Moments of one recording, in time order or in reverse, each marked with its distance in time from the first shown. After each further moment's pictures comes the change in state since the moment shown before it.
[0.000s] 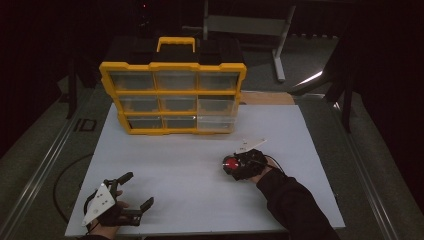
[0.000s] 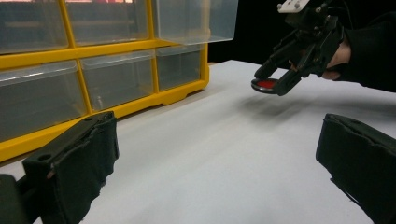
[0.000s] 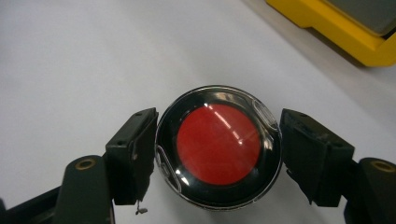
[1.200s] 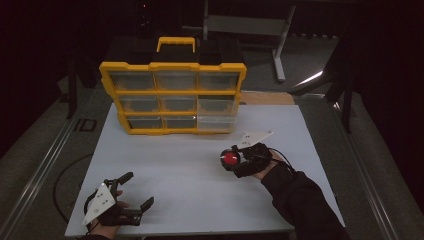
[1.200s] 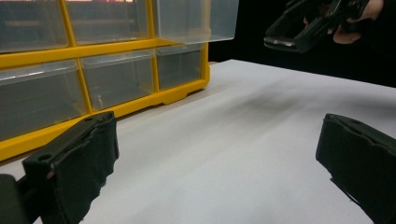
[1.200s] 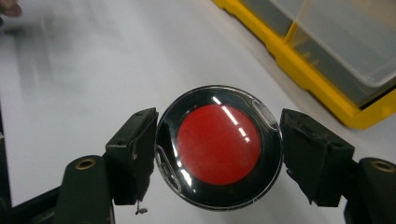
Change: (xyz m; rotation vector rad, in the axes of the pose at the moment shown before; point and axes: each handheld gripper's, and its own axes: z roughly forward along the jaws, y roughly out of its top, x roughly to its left) left arm 0.000 0.000 0.000 0.005 0.001 0.002; right arm 0.018 0.041 -0.050 -0.070 0.052 -0.095
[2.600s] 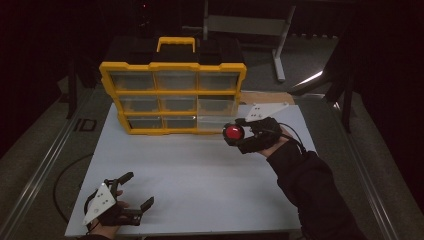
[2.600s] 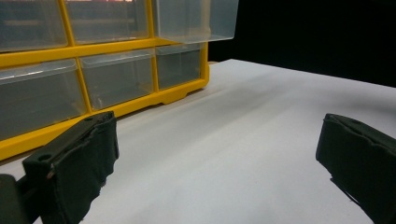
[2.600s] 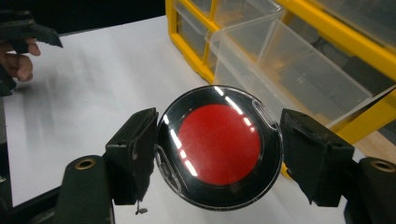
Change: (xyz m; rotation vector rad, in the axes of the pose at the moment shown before) left arm 0.000 -0.001 0.001 0.002 -0.004 -0.002; right arm -0.018 0.062 -0.050 -0.105 -0.059 -0.031
